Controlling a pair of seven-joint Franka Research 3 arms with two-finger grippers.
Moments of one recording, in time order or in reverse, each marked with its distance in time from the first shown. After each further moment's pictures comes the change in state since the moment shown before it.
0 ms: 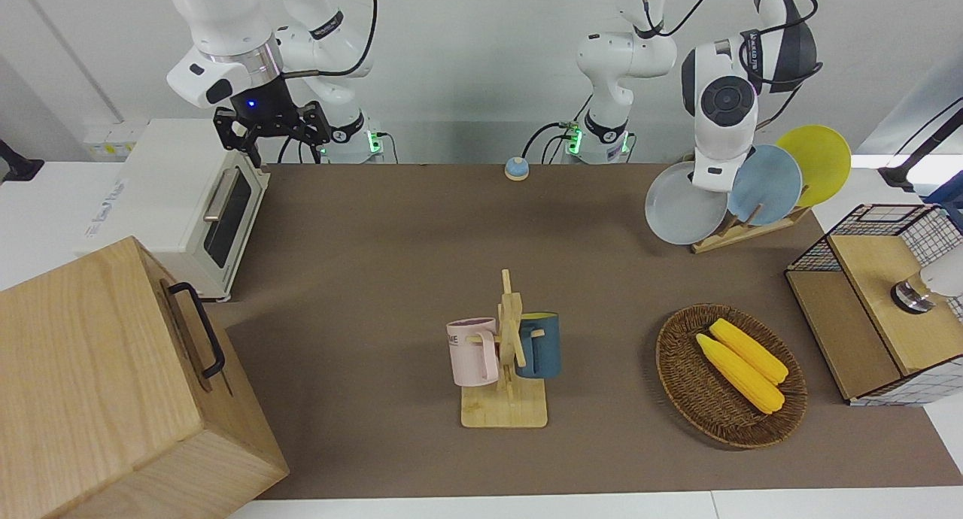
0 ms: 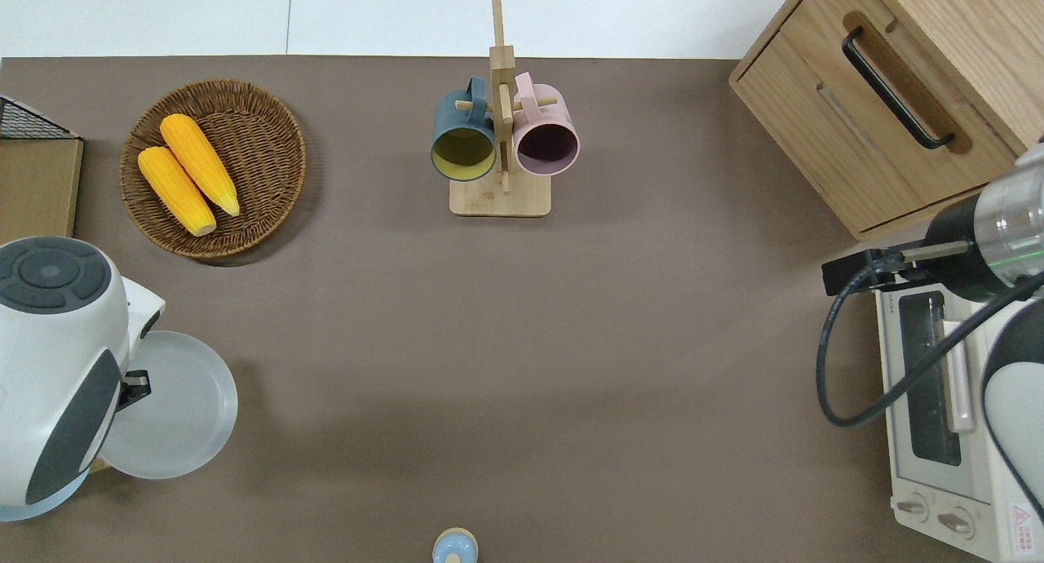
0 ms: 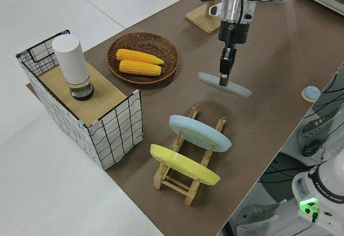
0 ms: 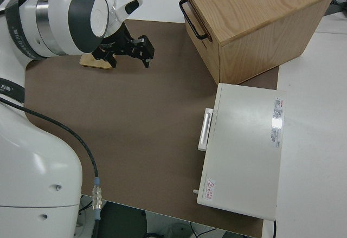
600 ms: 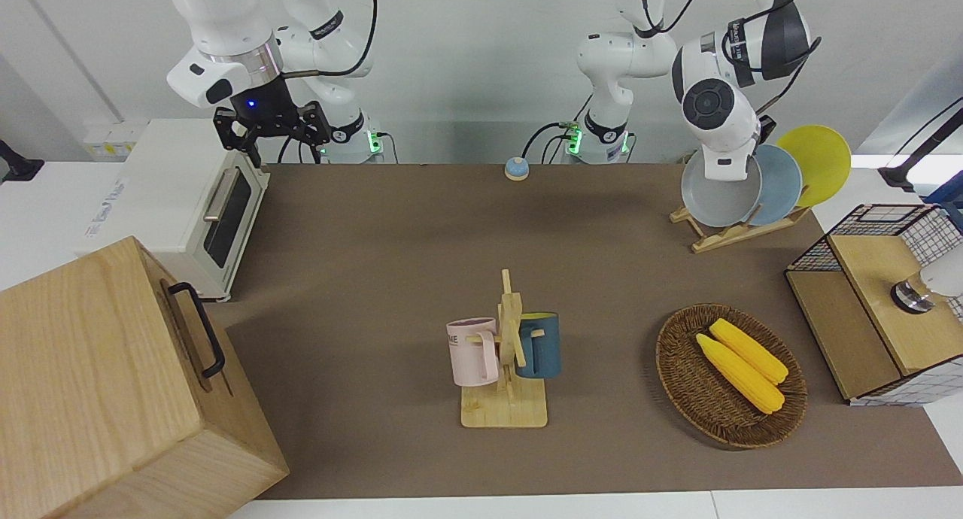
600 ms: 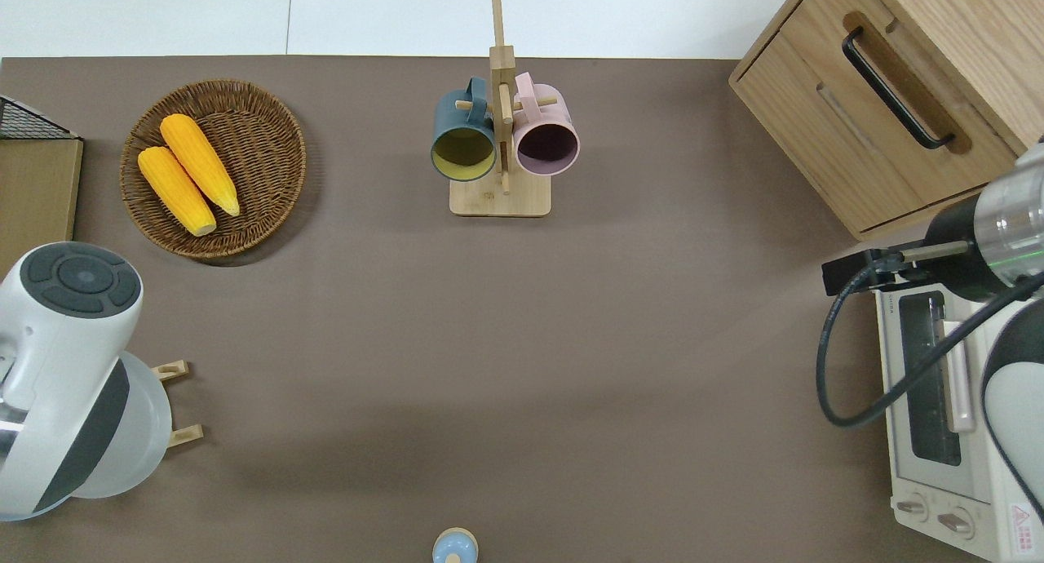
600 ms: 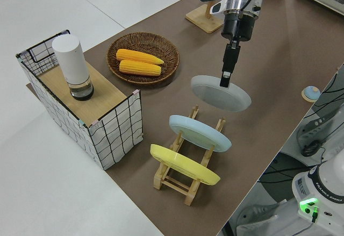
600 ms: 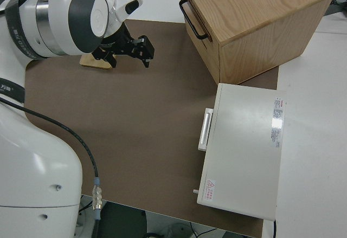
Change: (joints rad) left arm 0.000 -0.010 -0.022 0.009 0.182 -0.123 -0.106; right arm 0.000 0.000 0.000 0.000 0.000 0.000 0.000
